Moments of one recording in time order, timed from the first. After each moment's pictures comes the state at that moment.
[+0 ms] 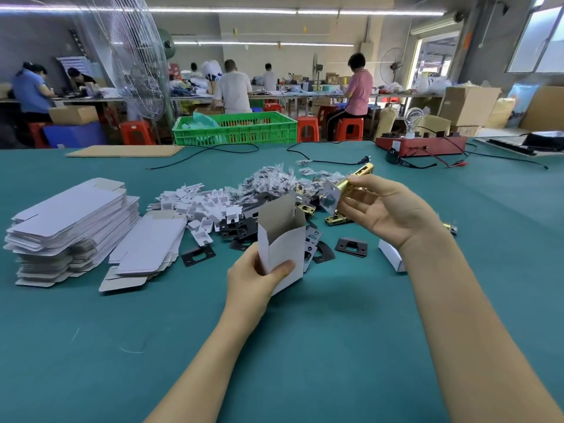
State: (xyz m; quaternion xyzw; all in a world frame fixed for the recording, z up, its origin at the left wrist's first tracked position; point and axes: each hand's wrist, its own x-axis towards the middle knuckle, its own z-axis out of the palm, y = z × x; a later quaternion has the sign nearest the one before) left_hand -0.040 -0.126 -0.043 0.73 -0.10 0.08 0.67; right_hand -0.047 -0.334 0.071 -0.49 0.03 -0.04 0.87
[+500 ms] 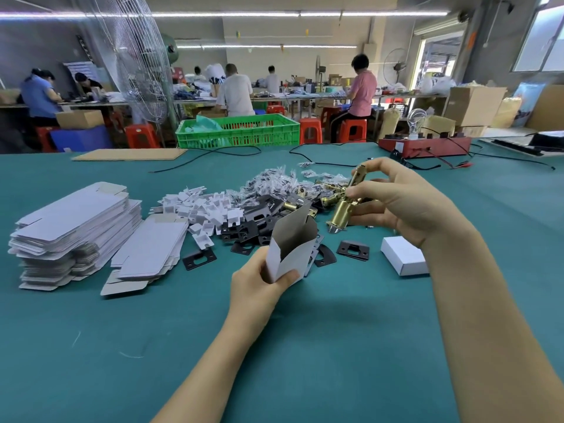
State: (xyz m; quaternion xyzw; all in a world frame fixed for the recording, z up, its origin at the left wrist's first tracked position) left_hand -0.042 -0.129 -0.042 0.77 -0.10 0.09 0.63; right_hand -0.066 -0.333 0.096 -0.71 0.00 -0.07 0.70
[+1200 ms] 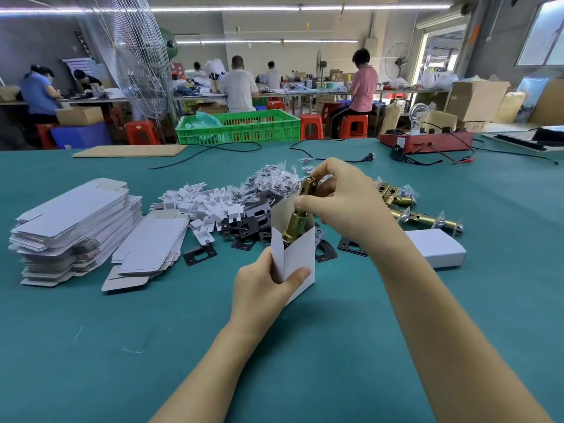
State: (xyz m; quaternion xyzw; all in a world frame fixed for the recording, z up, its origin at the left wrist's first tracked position) left_hand -0.050 -0.134 -0.044 0.84 -0.11 0.14 0.52; right_hand -0.059 -0.275 0.083 -0.87 -0.04 -0.21 0.44
